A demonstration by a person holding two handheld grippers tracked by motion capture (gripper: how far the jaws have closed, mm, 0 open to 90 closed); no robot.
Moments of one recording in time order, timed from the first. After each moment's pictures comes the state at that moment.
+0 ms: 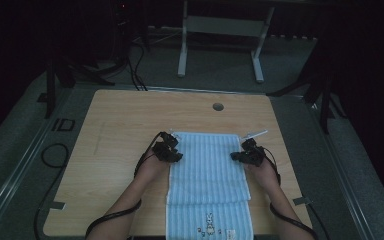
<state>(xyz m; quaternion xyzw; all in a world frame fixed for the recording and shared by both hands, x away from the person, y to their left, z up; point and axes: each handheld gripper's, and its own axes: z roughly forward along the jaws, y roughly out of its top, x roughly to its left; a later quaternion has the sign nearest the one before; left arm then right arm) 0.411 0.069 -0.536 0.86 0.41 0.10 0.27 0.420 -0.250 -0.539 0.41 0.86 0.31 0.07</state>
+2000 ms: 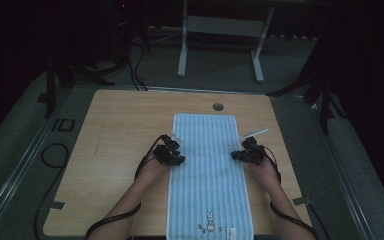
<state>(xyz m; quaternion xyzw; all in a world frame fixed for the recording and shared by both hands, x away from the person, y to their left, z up) 0.395 0.069 -0.540 0.87 0.39 0.09 0.30 0.423 -0.251 -0.538 0.41 0.86 0.30 0.06</state>
